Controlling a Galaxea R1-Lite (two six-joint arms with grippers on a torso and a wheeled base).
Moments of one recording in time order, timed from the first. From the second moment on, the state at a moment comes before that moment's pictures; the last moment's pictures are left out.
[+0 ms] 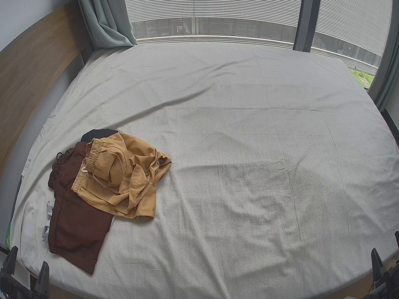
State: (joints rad) left arm 0.00 0.02 -0.02 0.00 0.03 0.00; right arm 0.00 0.02 -0.02 0.00 0.02 -0.04
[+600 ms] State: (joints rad) left arm 0.00 0.02 -0.02 0.00 0.02 0.01; right arm 0.00 0.02 -0.02 0.00 0.02 -0.04
